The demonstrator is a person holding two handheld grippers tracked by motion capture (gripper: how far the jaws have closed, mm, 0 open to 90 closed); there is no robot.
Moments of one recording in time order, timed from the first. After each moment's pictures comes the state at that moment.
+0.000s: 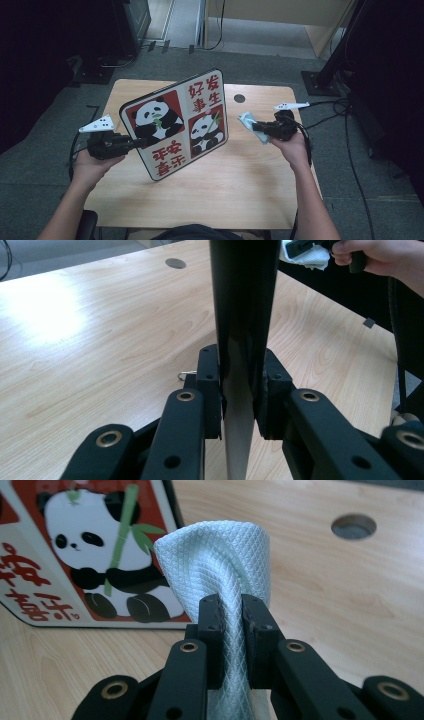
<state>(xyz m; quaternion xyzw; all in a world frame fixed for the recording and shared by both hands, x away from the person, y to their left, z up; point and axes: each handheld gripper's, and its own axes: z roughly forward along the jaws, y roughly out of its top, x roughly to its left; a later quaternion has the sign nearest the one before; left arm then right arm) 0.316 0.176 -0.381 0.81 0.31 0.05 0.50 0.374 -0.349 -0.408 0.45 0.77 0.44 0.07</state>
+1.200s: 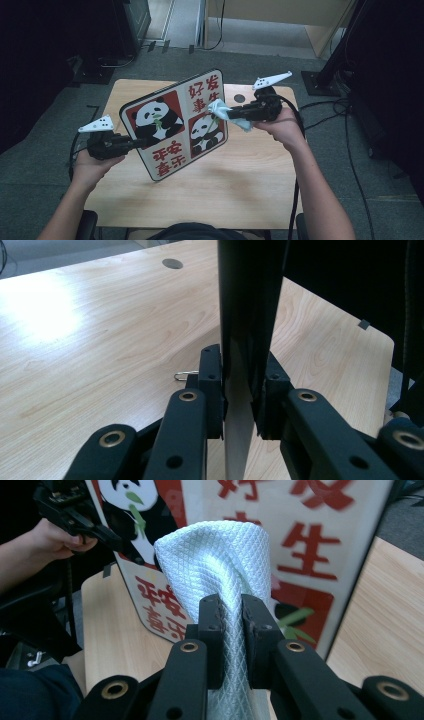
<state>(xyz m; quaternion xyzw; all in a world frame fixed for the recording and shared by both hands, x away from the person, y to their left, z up) 0.315 0.176 -0.380 0.80 0.31 0.04 0.50 0.377 -0.277 -0.307 0.28 0.83 0.48 0.00</state>
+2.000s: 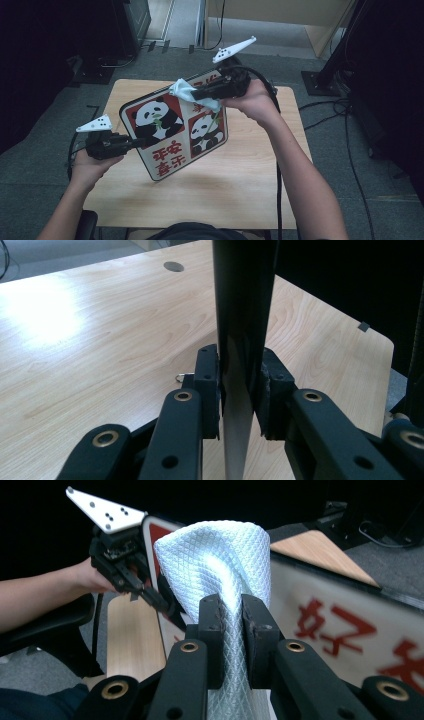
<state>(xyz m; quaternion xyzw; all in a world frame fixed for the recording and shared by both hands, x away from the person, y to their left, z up) 0.315 0.179 -0.379 0.80 0.31 0.04 0.51 0.389 -0.185 -0.229 0.21 0.86 0.47 0.00</state>
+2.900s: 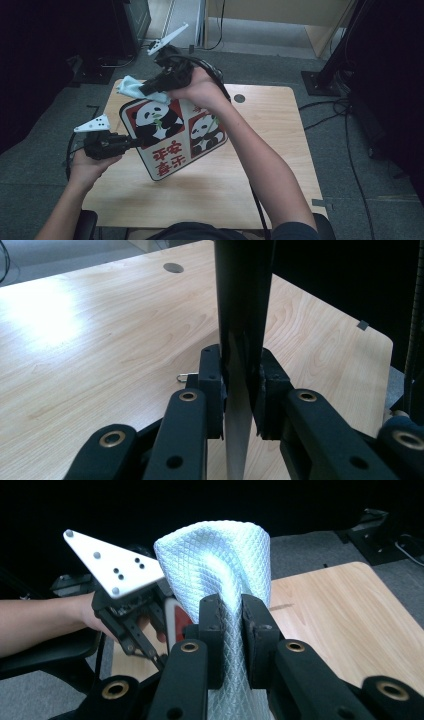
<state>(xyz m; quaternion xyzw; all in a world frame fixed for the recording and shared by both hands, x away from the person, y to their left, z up) 0.314 0.182 -0.377 0.80 0.31 0.05 0.51 0.406 -0.065 -0.216 0.15 0.88 0.45 -0.02</state>
